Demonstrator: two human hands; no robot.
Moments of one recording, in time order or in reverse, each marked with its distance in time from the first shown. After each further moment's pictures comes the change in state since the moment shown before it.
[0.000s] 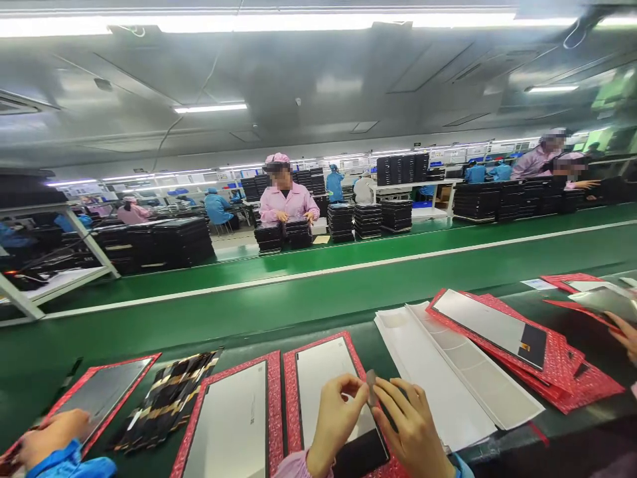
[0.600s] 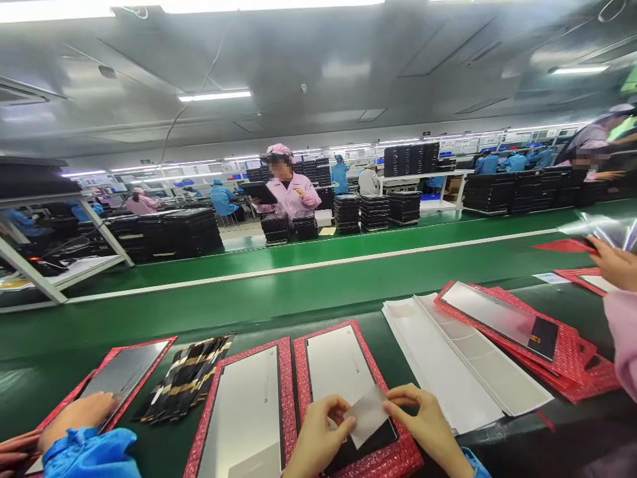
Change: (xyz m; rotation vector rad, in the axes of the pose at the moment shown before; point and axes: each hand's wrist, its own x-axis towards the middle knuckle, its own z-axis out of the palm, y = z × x) left_hand -0.045 -0.041 -0.045 0.218 -0.146 -0.121; right_hand -0.018 0.004 0.017 0.818 -0.342 0.783
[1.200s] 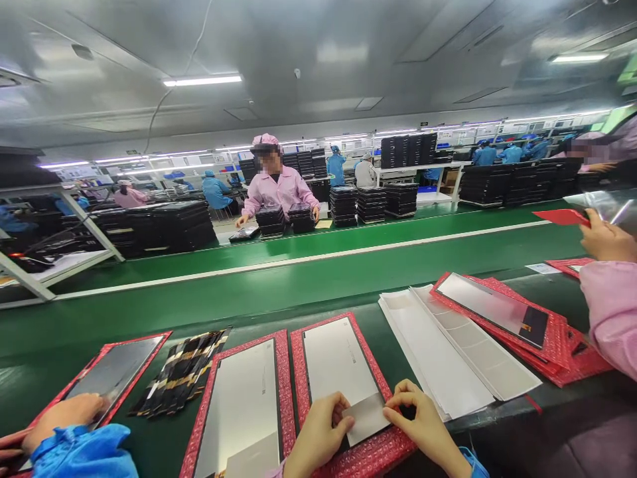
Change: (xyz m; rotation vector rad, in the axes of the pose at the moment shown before) left_hand 0.001 -0.019 0.011 0.085 -0.118 -0.001; right_hand -0.014 0.017 0.000 -0.225 -0.027 -0.015
